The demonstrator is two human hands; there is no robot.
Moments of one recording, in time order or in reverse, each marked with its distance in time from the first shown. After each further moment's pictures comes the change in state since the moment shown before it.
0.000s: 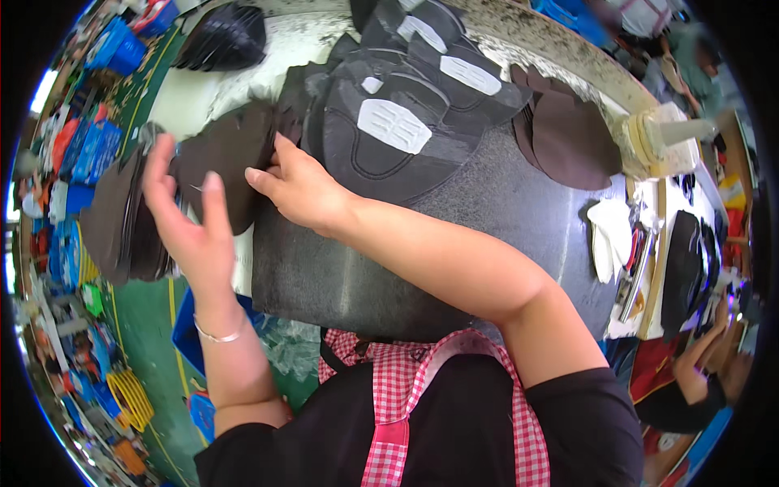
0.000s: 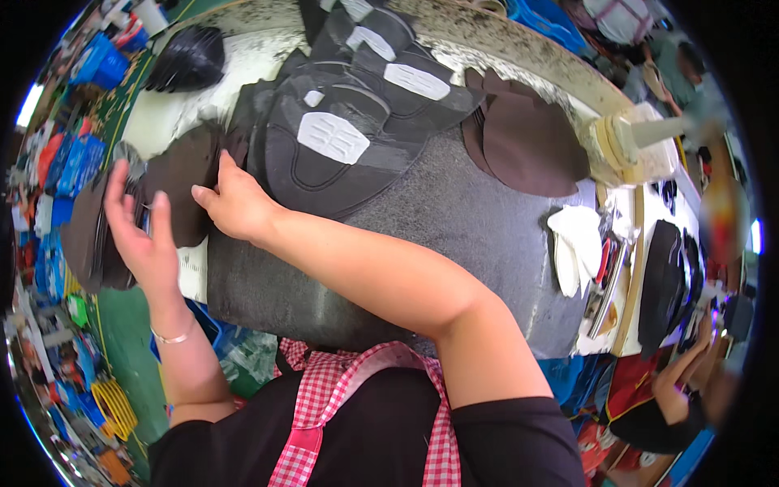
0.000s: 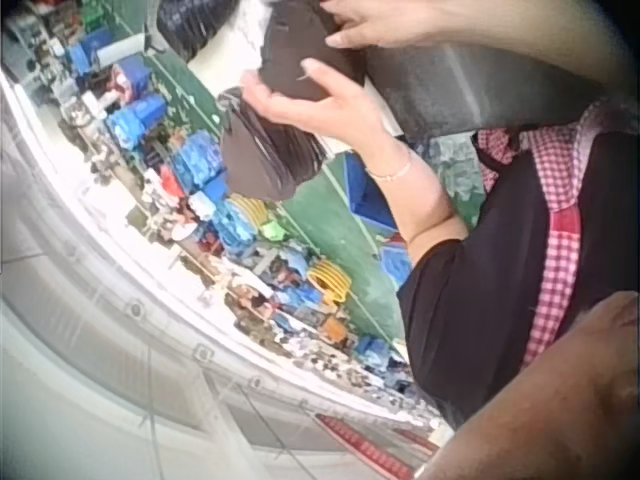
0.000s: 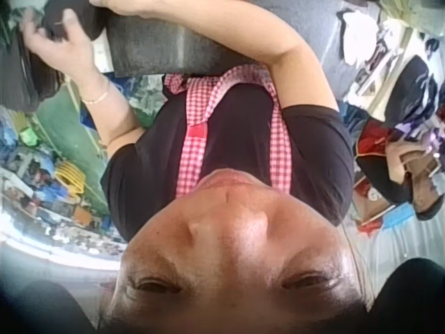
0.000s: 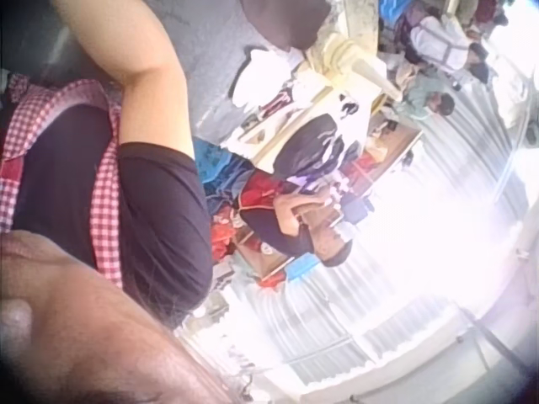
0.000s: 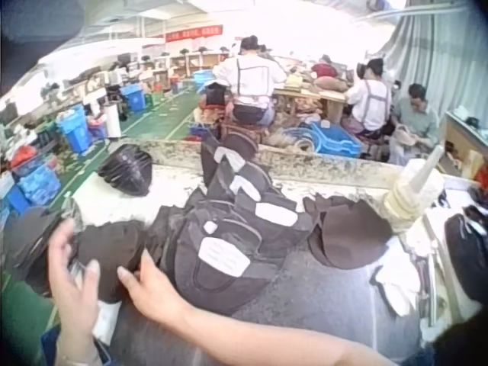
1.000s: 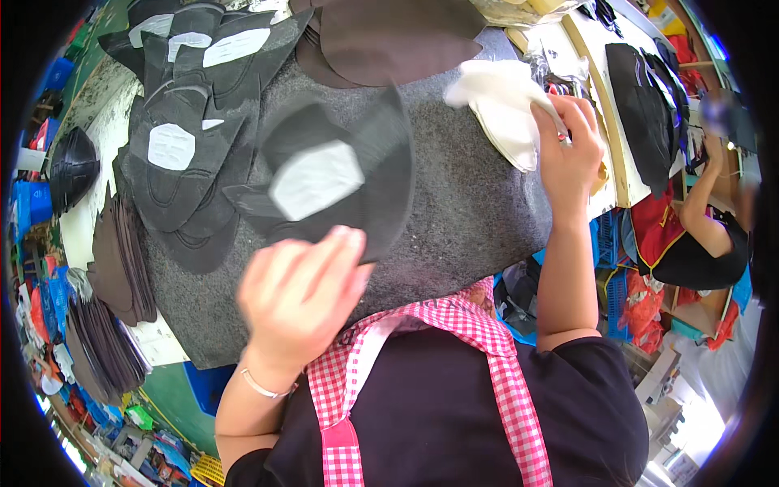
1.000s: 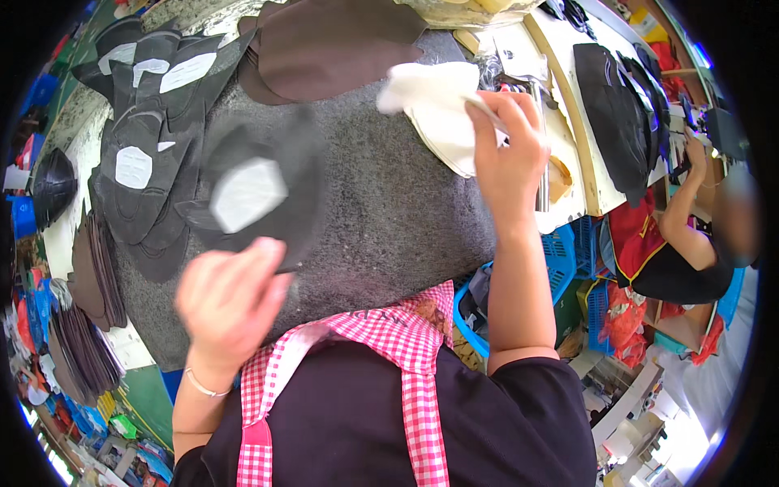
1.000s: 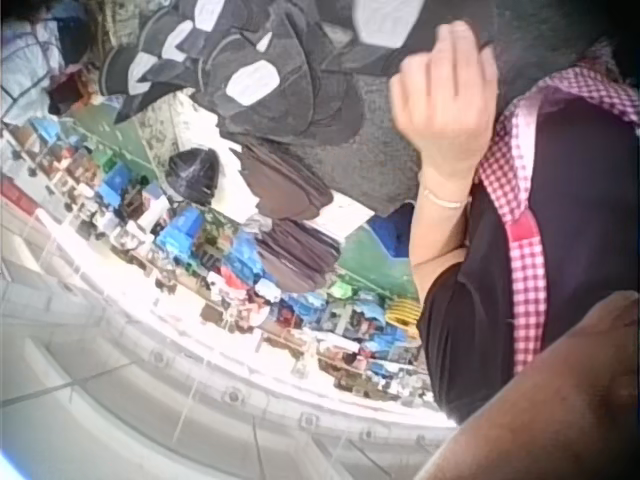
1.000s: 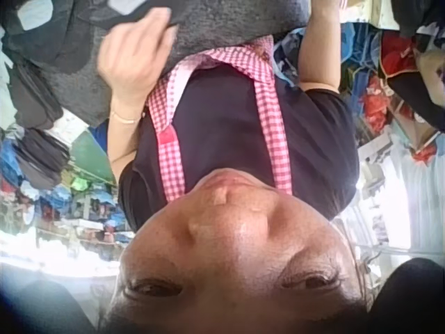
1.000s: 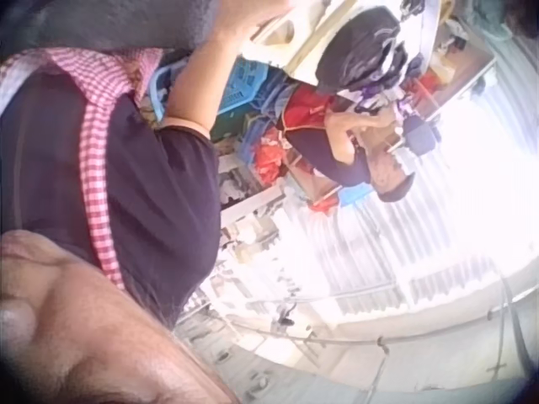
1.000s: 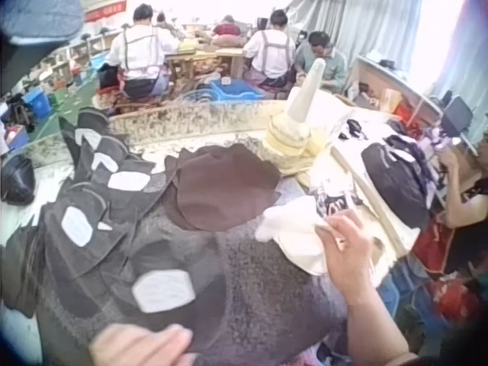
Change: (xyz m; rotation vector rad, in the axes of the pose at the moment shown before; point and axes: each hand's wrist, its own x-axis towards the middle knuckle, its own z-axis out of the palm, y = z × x) left_hand -0.090 0.161 0.090 -0.236 -0.769 0.705; right_hand -0.273 -0.063 -0.308 -1.255 1.069 -0.060
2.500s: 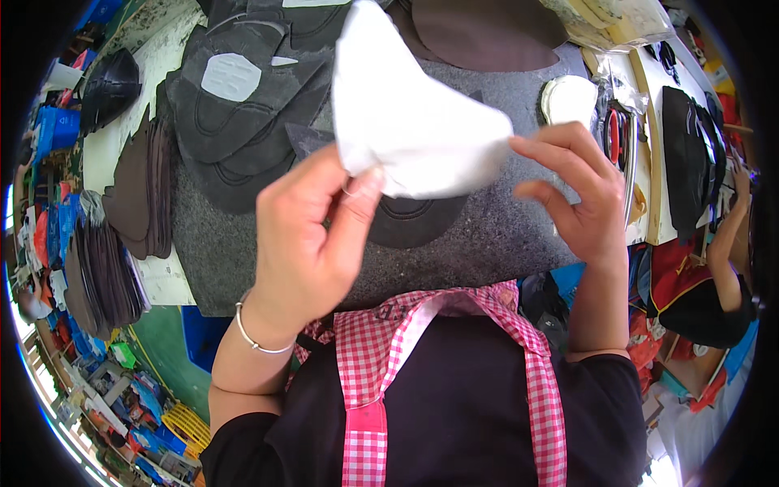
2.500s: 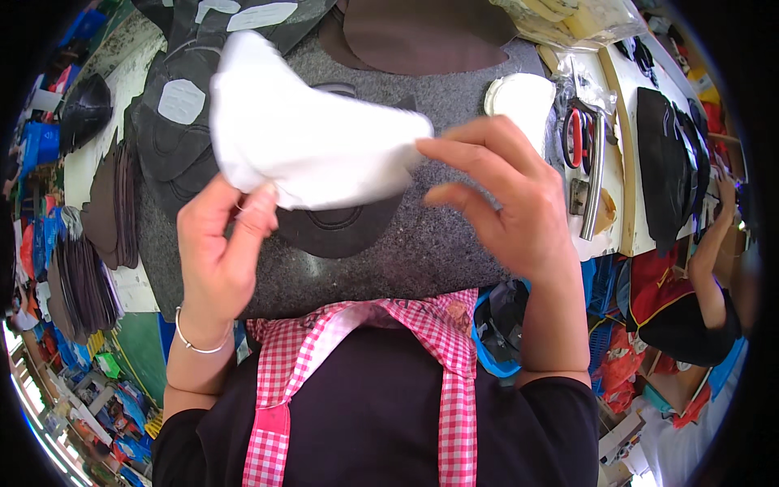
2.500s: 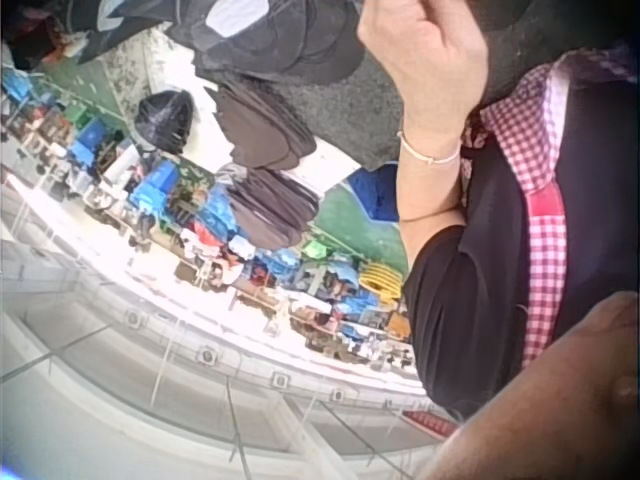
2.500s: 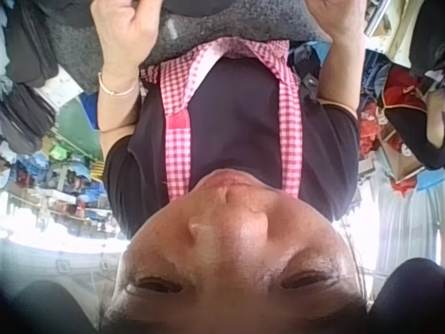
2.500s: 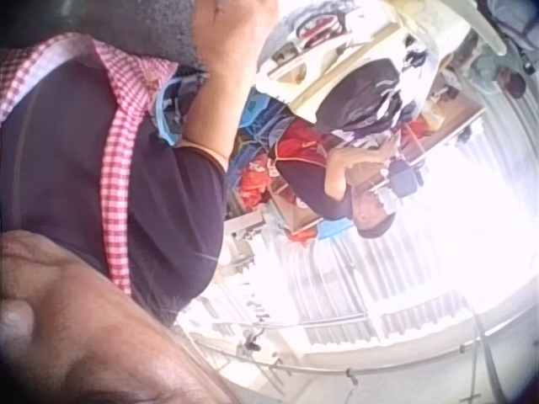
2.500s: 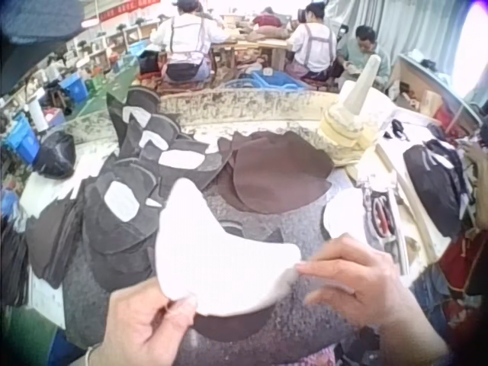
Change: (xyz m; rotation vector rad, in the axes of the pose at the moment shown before) left_hand 0.015 -0.012 -0.017 -0.671 0.131 -0.544; right_hand 0.004 -0.077 -0.014 0.335 -0.559 -0.486
